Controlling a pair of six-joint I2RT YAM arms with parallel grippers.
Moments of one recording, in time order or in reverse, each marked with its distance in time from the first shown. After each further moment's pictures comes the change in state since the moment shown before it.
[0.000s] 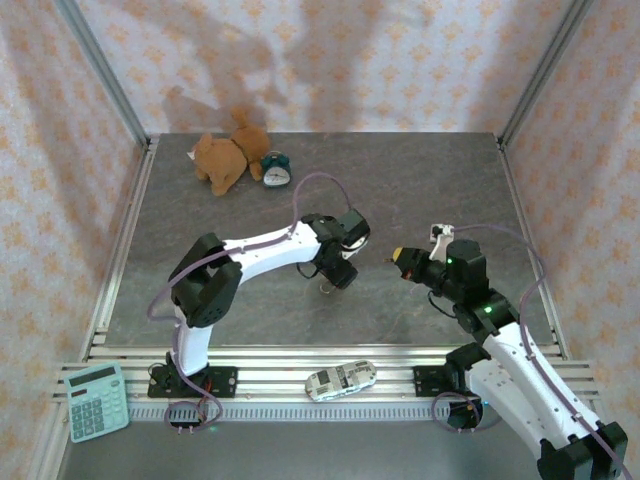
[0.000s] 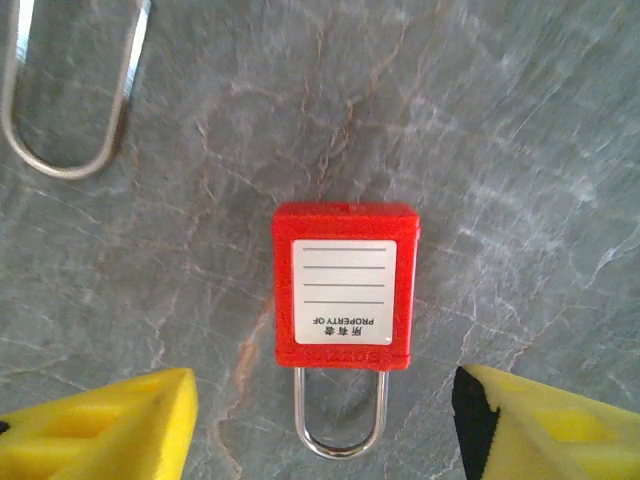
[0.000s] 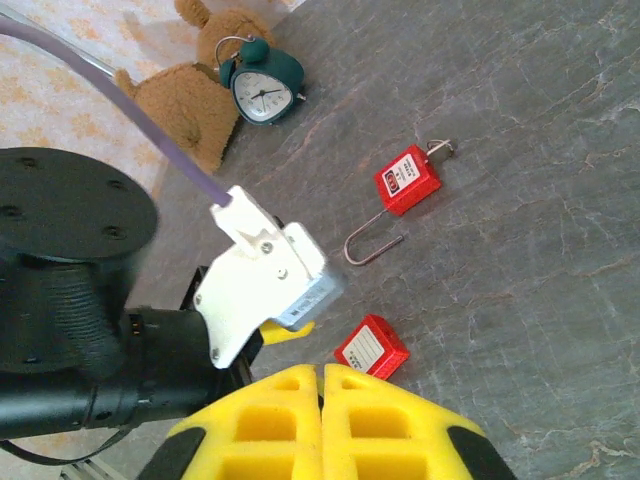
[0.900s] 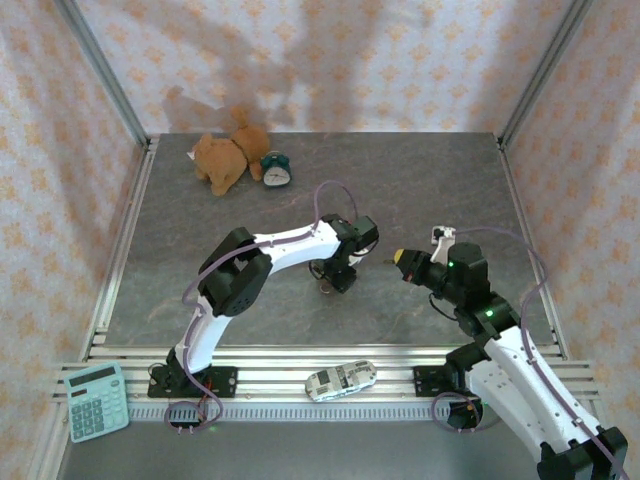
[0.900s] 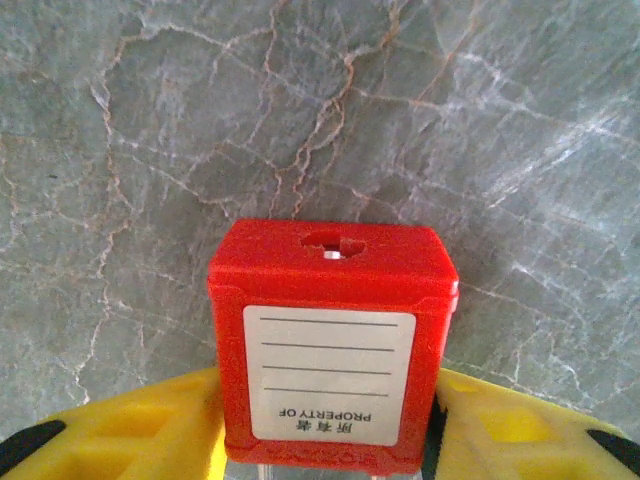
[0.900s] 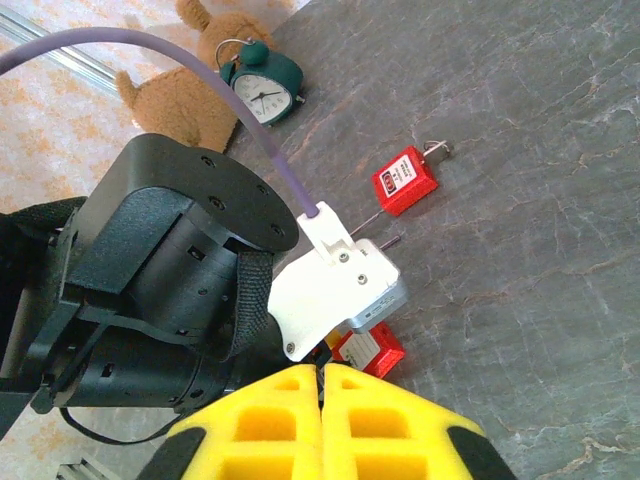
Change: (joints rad) left arm -0.006 0.170 0.131 -0.116 0.010 -0.033; right arm 0.000 -0.032 -0.017 -0.007 0.007 -0.004
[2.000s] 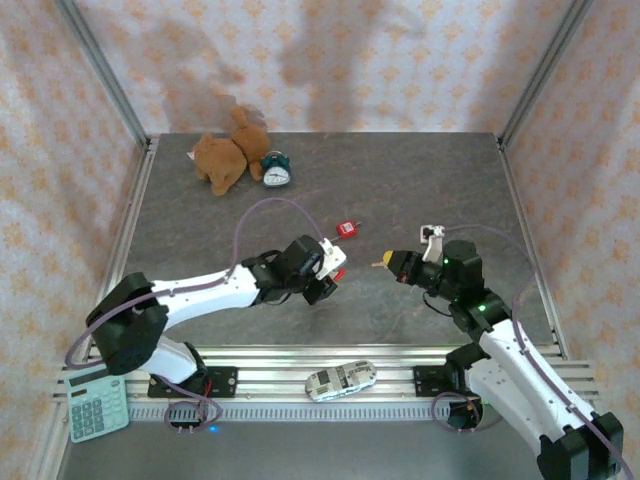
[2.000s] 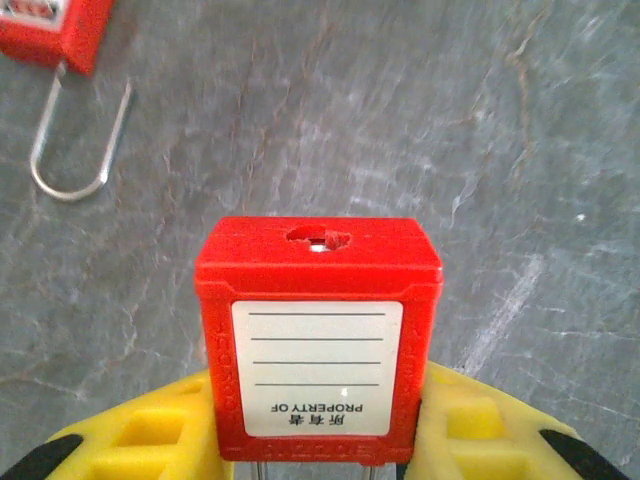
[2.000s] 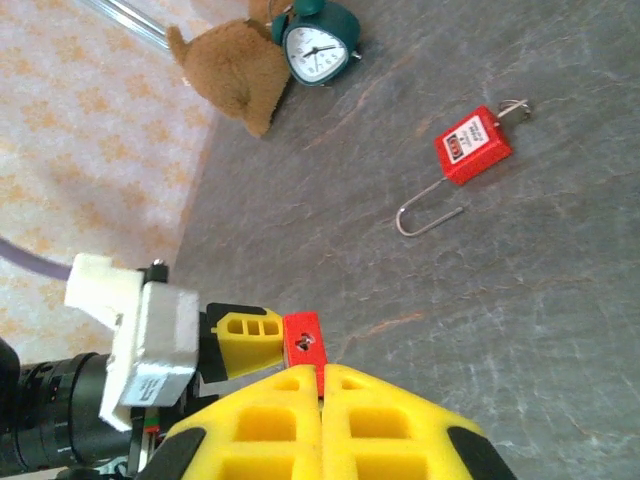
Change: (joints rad) left arm -0.006 -0.723 -0.856 0.861 0.076 0.185; right arm 0.000 0.082 -0.034 0.138 -0.163 0.016
